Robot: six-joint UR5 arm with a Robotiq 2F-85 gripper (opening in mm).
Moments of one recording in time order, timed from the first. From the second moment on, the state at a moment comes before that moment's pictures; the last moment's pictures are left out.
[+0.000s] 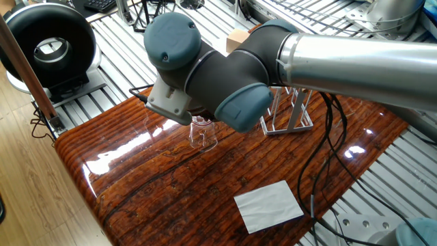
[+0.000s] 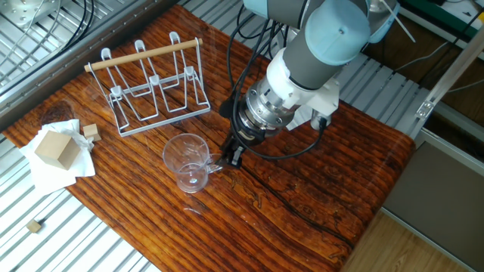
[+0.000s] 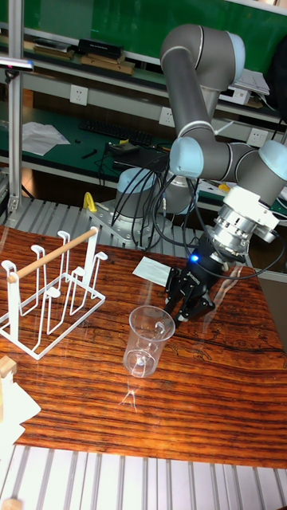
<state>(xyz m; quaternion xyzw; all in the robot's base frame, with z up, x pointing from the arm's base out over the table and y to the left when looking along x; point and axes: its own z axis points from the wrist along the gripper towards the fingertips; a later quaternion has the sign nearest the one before) 0.530 0.099 0.081 0.82 -0.53 0.20 0.06</state>
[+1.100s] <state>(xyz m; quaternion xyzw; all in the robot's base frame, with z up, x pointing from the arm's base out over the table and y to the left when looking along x) 0.538 0.097 0.077 0.82 -0.52 0.21 0.05</state>
